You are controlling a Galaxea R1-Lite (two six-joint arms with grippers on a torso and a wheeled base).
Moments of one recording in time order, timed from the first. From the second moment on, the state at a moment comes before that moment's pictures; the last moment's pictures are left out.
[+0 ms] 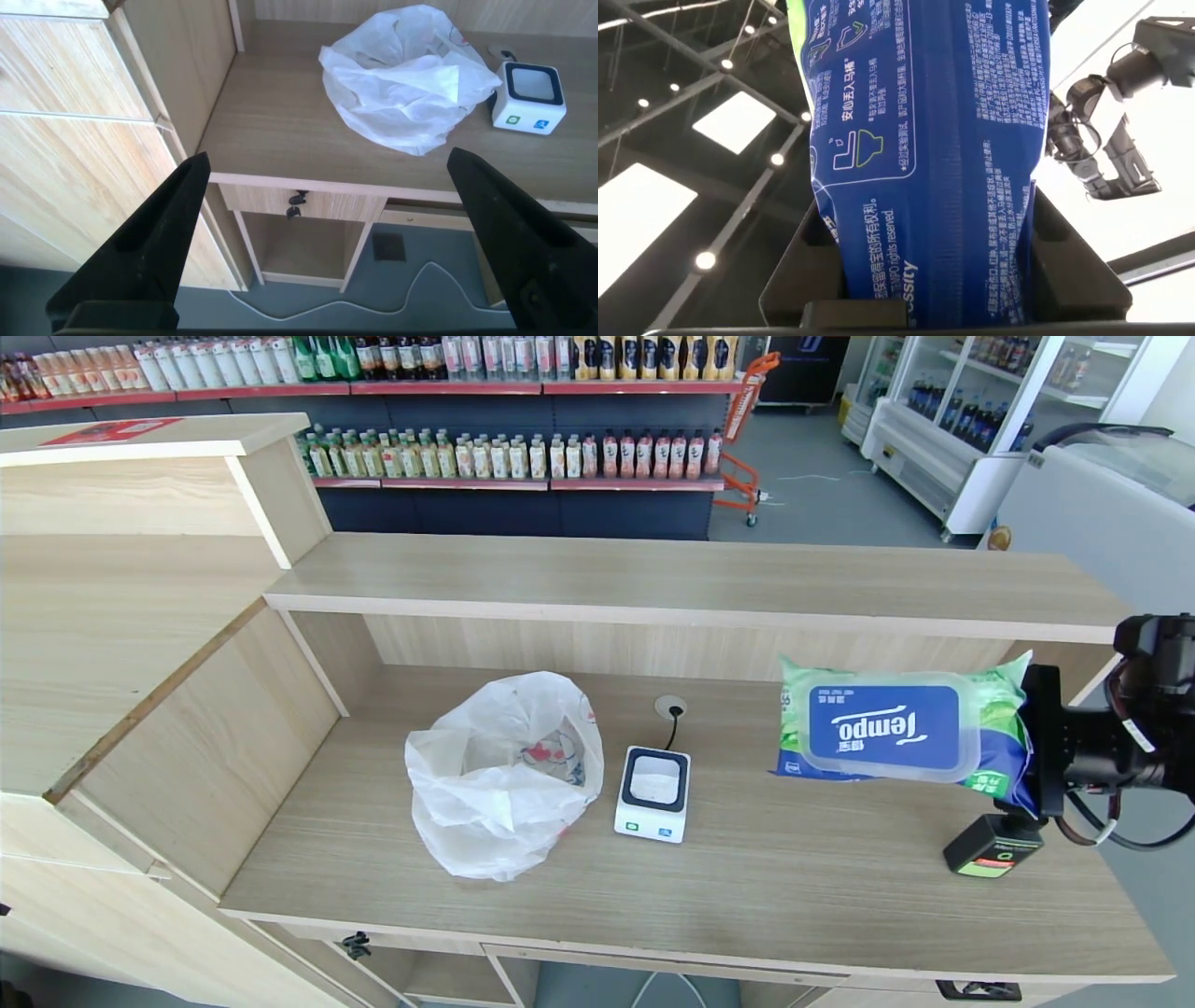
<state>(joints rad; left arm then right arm) 0.00 0.00 0.00 0.00 0.00 0.00 -0.15 1.76 -0.81 -0.56 1.53 1.80</state>
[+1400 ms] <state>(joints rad) 0.00 0.00 0.00 0.00 0.00 0.00 -0.12 1.96 -0.81 -0.55 1.53 1.35</state>
